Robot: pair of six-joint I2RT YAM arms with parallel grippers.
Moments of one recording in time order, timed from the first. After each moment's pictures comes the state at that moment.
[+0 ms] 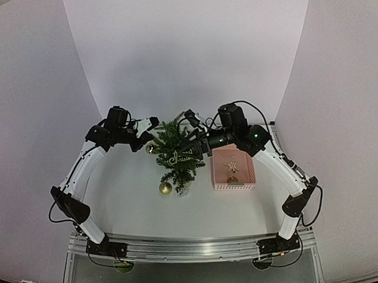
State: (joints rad) left arm -0.47 1.69 1.92 -0.95 0.39 0.63; right arm 0.78 1.84 2.16 -0.73 -0.82 0.19
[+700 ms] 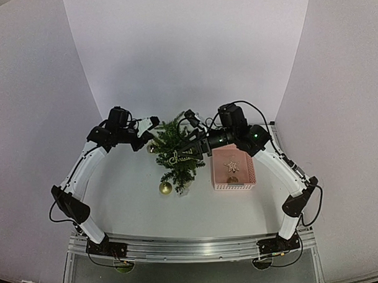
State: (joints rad) left arm -0.47 1.69 1.88 -0.89 0.36 0.62; right arm 0.78 1.84 2.16 -0.73 -0.82 0.19
